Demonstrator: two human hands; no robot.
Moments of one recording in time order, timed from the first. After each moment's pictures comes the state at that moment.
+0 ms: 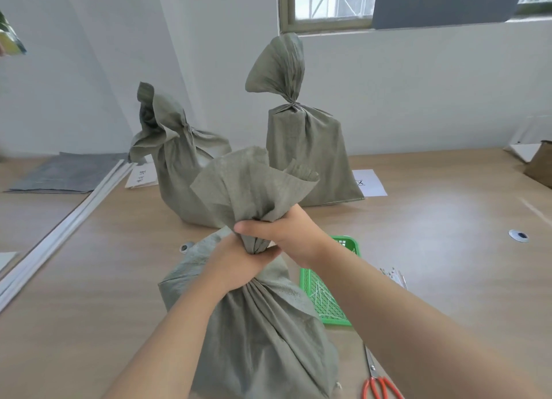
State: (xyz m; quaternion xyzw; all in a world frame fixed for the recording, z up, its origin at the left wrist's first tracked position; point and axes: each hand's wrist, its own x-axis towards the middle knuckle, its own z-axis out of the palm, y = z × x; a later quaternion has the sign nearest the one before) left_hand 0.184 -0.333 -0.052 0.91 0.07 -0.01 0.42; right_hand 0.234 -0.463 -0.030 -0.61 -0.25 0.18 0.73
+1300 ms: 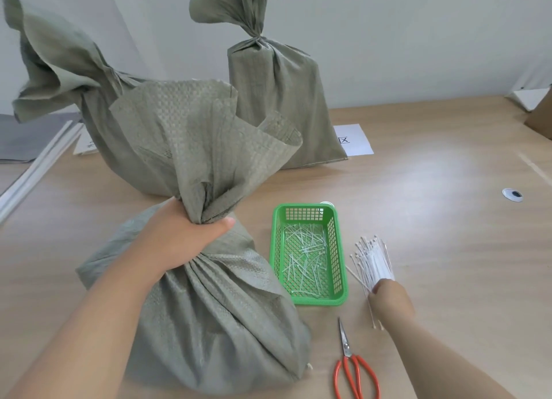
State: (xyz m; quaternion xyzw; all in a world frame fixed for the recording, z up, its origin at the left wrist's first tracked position) left_hand 0.225 -0.358 -0.058 0.90 0.12 -0.01 0.41; right_hand 0.271 -0.713 -0.363 -0.93 0.22 0.18 0.21
